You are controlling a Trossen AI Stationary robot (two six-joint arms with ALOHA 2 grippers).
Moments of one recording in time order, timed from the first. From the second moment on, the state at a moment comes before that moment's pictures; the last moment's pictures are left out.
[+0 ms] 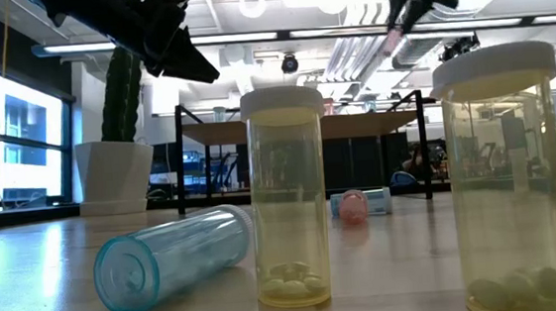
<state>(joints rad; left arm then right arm) 0.26 1.13 0.70 -0.05 -0.32 0.06 -0.83 1.38 1.73 -1.13 0.16 0.46</state>
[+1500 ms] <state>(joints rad) 0.26 1.13 0.70 -0.05 -0.32 0.04 -0.54 1.99 2.09 -1.37 0.05 0.27</state>
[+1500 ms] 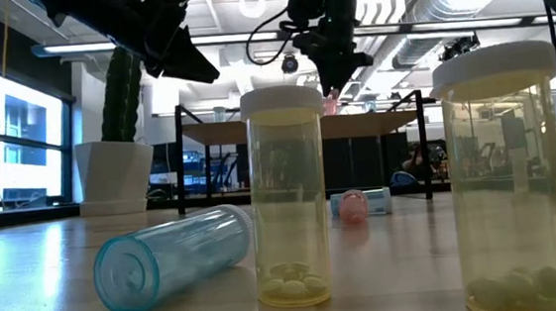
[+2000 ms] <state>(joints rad) 0.26 1.13 0.70 -0.05 -0.32 0.04 -0.54 2.00 2.09 -1.39 0.05 0.26</state>
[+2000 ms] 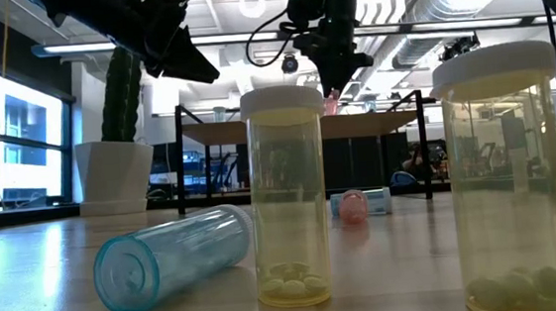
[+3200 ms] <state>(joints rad) 0.26 1.13 0.70 -0.05 -0.32 0.04 -0.55 2.00 2.09 -1.36 0.06 0.23</state>
